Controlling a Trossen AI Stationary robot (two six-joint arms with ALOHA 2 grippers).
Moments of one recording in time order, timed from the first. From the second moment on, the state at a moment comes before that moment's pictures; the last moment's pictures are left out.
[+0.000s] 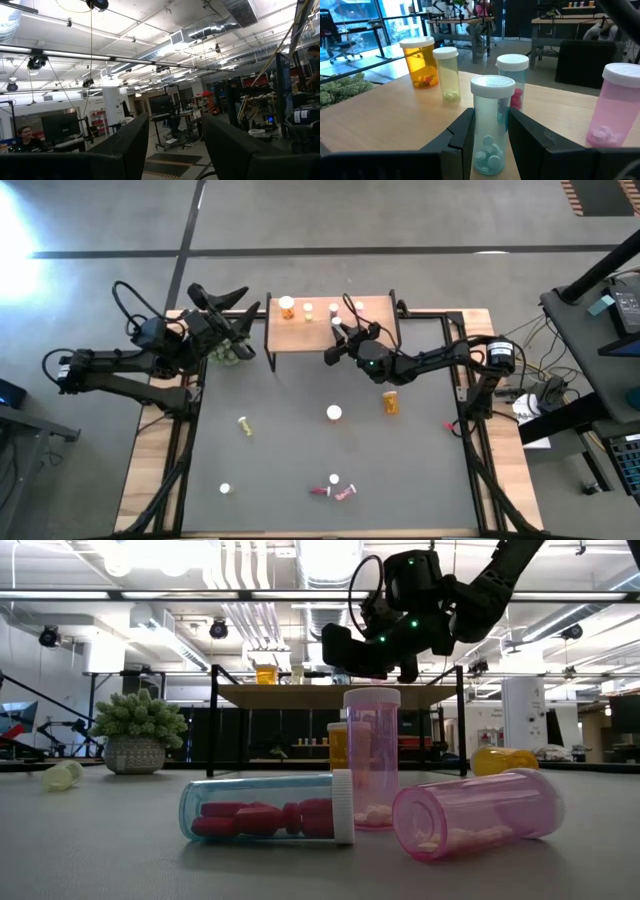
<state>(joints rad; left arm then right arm) 0.01 0.89 0.96 0.49 -0.53 0.48 -0.21 1.80 0.88 0.79 0.73 0.16</state>
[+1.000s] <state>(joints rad) 0.01 0.89 0.95 0.49 -0.53 0.48 -0.23 1.80 0.88 0.80 0.68 0.14</state>
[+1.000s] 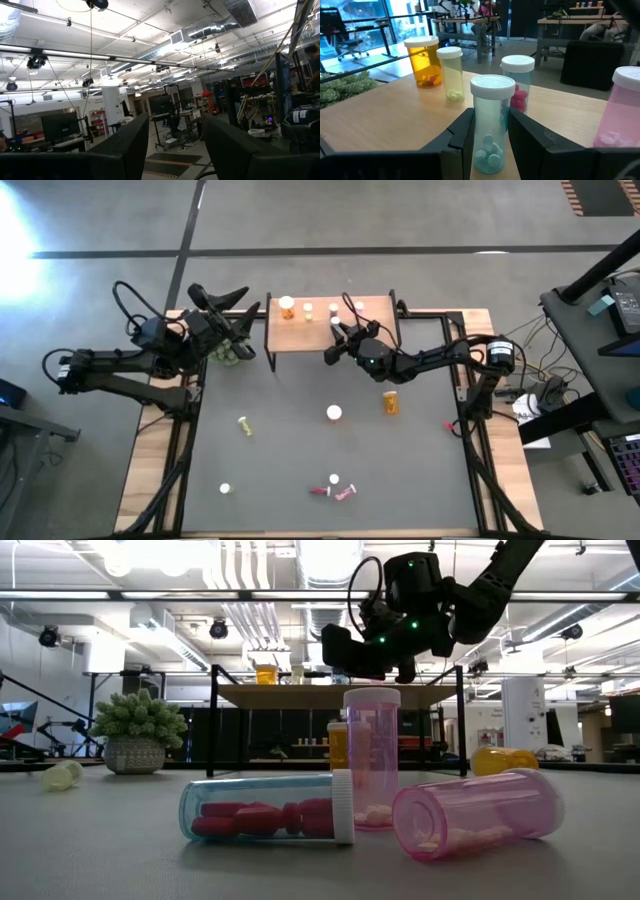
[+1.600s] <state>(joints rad) 0.01 0.89 0.95 0.49 -0.53 0.48 -0.23 1.82 0.88 0.79 0.65 0.13</state>
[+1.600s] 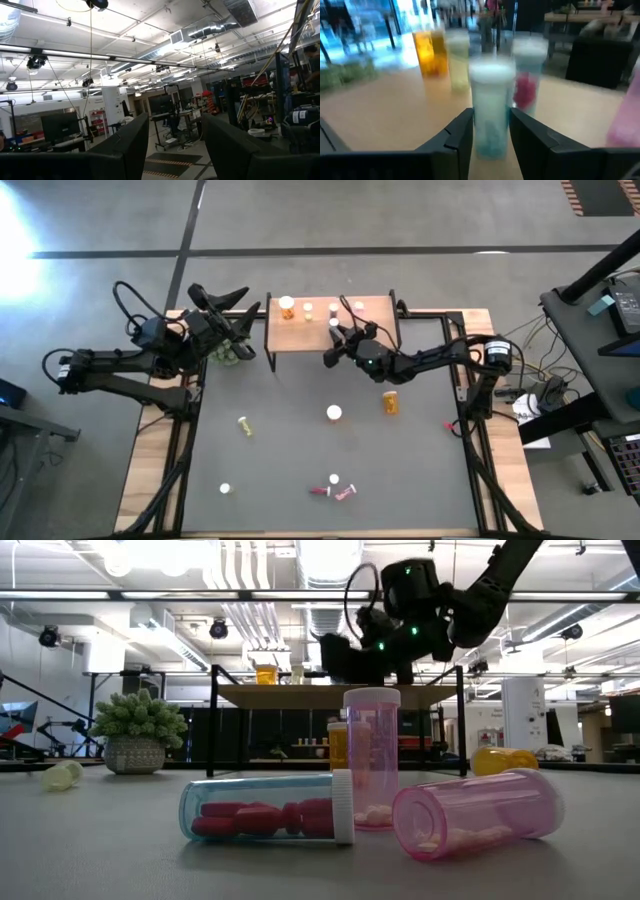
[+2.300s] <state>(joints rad) 0.01 0.89 0.95 0.48 -0.53 0.48 -0.22 1.77 0.87 0.66 0.65 0.21</state>
